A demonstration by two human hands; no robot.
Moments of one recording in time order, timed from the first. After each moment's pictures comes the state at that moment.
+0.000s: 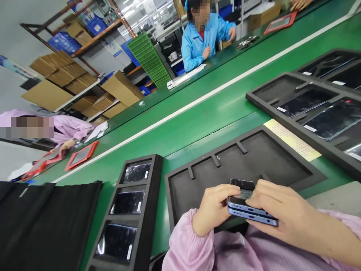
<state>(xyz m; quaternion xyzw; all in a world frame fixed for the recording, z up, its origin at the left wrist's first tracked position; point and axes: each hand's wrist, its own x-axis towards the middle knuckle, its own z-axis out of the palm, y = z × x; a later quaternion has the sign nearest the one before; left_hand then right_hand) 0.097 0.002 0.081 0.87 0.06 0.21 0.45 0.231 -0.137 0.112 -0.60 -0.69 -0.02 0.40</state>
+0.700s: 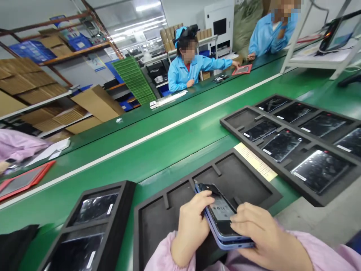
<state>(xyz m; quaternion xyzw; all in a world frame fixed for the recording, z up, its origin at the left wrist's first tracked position) 0.134 0.010 0.078 0.91 0.10 0.25 0.30 0.245 -0.154 0.093 -0.61 -0.65 -0.05 0.45</state>
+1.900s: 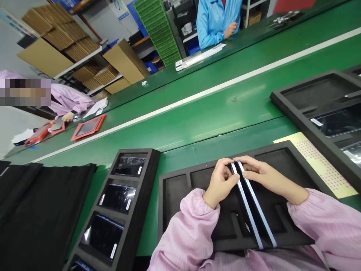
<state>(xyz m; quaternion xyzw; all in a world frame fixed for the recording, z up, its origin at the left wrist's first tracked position) 0.178 0.041 0.037 0.62 0.28 0.21 0.71 0.321 -0.048 0.041 -0.59 -0.39 0.52 0.48</state>
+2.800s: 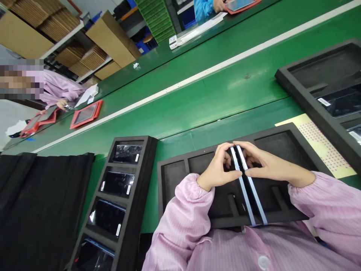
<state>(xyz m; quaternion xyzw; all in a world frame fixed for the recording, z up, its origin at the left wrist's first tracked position) 0.168 0.051 0.041 0.68 0.19 0.10 0.70 0.325 -0.058 0.040 -0.57 -0.48 0.52 0.42</state>
